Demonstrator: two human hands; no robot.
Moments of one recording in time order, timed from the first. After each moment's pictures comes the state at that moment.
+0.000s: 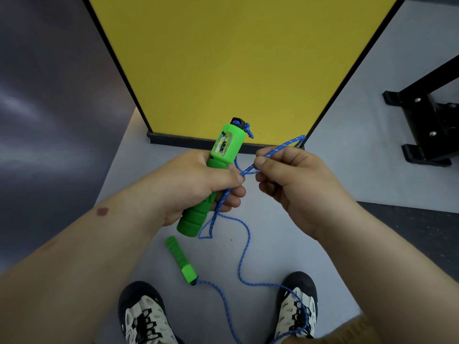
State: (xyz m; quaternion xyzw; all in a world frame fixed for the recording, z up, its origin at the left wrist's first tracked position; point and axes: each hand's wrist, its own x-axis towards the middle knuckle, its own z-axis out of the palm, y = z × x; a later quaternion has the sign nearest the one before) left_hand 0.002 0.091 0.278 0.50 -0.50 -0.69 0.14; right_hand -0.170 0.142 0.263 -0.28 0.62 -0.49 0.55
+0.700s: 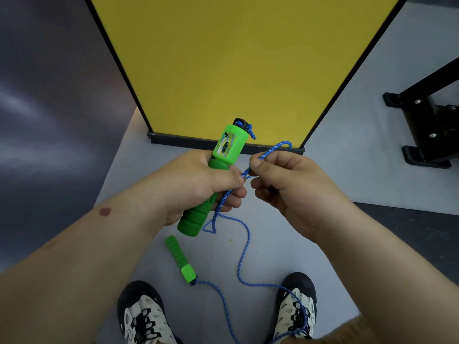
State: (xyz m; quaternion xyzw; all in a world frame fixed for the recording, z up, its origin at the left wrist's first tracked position) left_hand 0.001 0.093 0.279 0.51 -0.51 -0.68 0.14; right_hand -0.168 0.144 0.263 -0.29 0.61 -0.46 0.58
